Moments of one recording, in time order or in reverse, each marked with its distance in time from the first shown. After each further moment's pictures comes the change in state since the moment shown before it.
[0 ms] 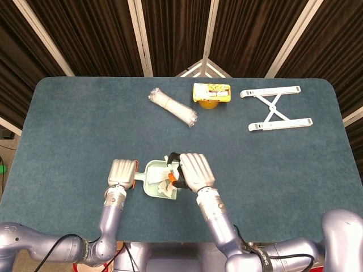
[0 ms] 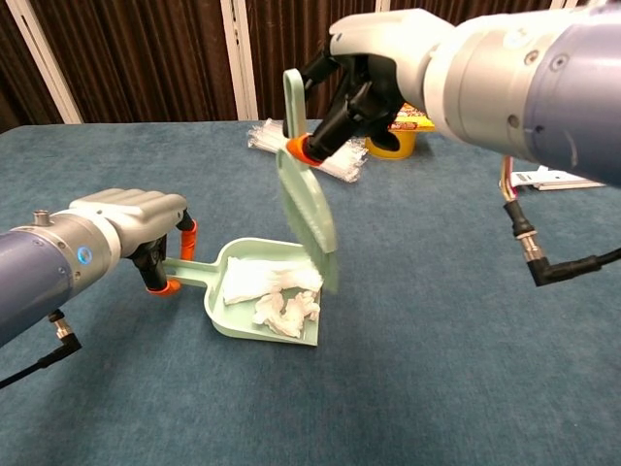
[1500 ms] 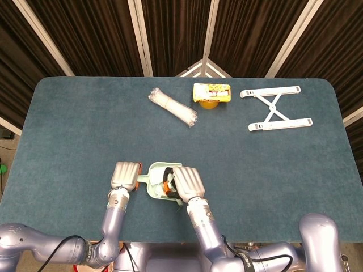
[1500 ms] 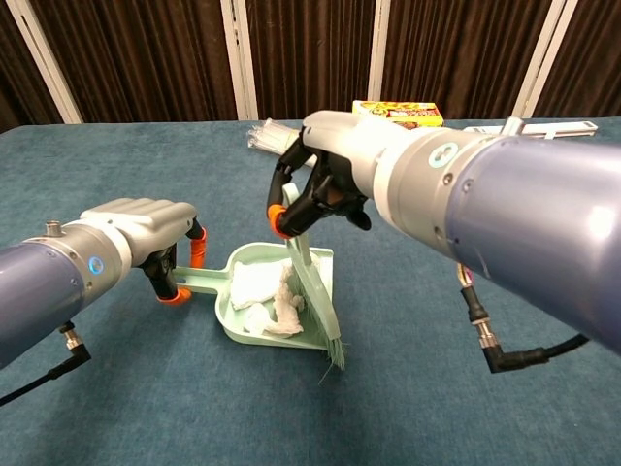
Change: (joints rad) left arm -0.002 -0.034 0.001 0.014 -0.001 -0.003 -0.014; right arm -0.003 -0.187 0.001 0.084 0.068 0.028 -0.027
